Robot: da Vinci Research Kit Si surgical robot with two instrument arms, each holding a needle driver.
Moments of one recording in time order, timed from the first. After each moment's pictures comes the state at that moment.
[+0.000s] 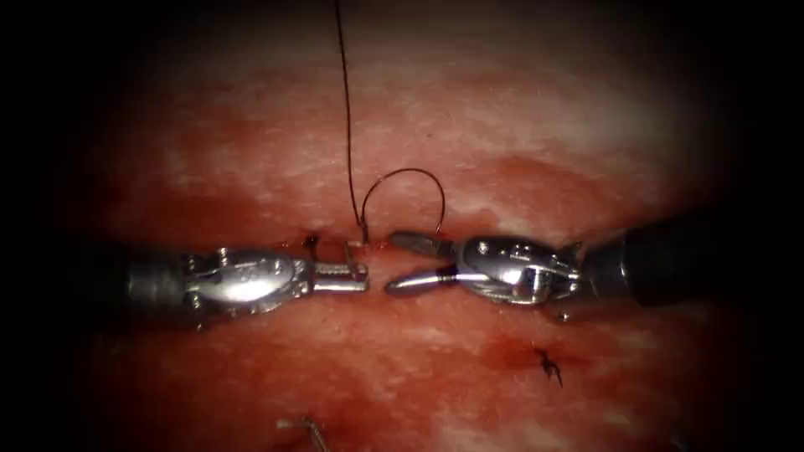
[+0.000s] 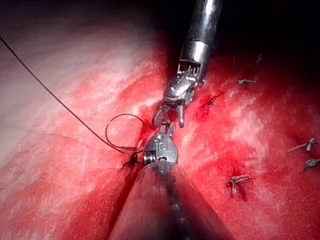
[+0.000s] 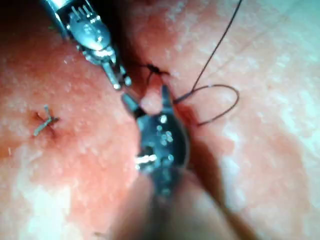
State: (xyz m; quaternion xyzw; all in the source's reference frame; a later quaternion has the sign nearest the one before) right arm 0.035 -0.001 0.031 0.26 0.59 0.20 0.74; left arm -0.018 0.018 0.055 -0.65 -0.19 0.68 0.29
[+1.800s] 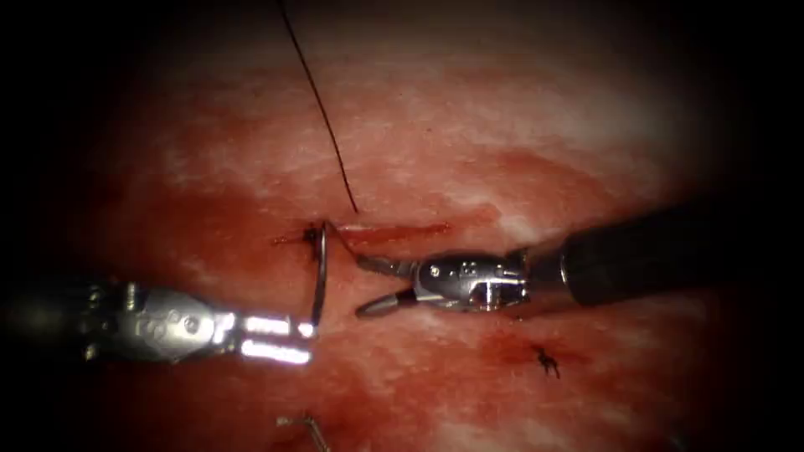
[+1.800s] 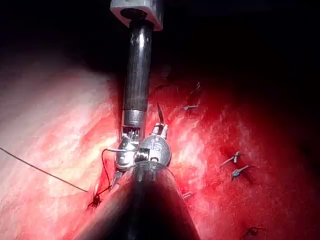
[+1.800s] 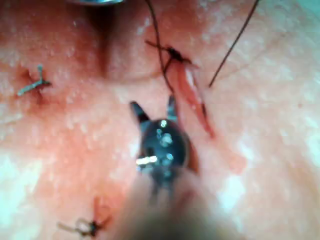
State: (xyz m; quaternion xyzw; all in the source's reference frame) right arm 0.037 -0.002 0.039 0.20 0.56 0.20 0.78; left arm -0.014 0.015 0.036 -0.65 -0.06 0.75 0.10
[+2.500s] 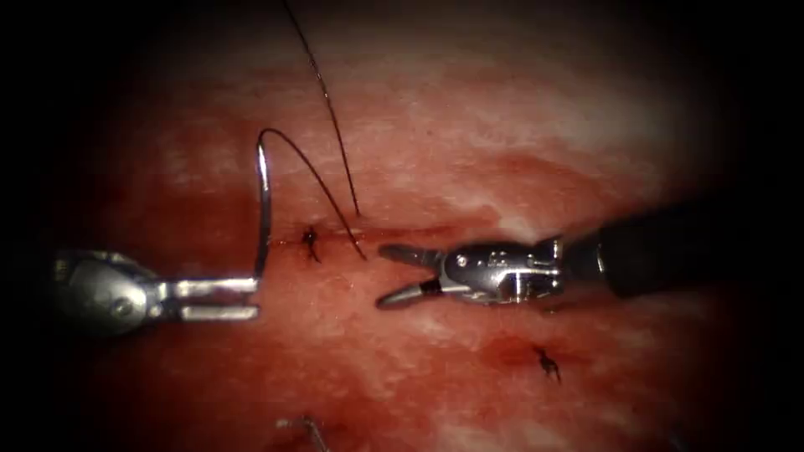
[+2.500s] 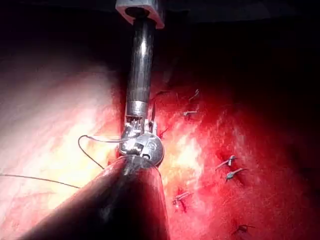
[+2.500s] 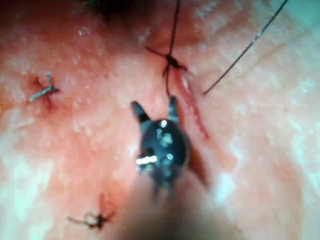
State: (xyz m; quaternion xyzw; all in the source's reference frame) right arm 0.035 0.000 0.033 0.18 0.56 0.20 0.78; left arm -0.010 0.016 0.033 -0.64 0.06 0.76 0.09
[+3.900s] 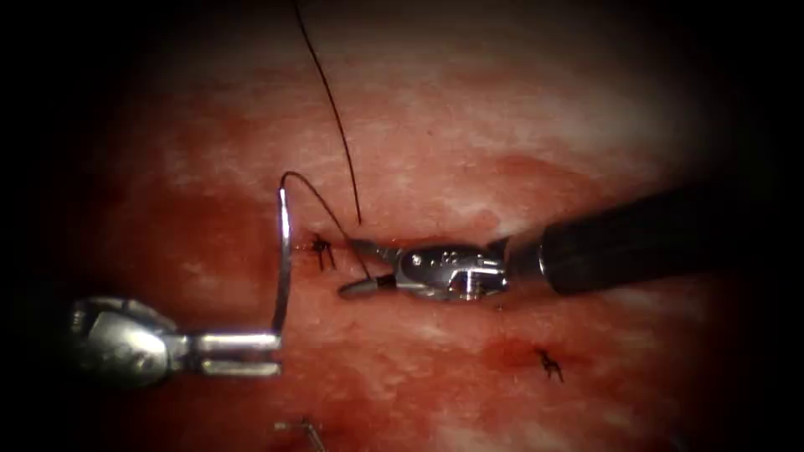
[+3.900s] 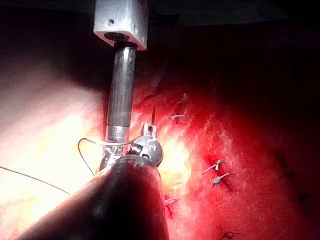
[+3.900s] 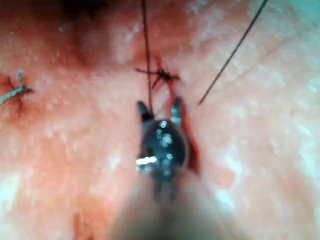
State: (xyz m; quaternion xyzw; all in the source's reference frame) right arm 0.039 -0.002 0.040 0.17 0.54 0.20 0.80; left arm -0.012 0.014 0.032 -0.64 0.02 0.77 0.06
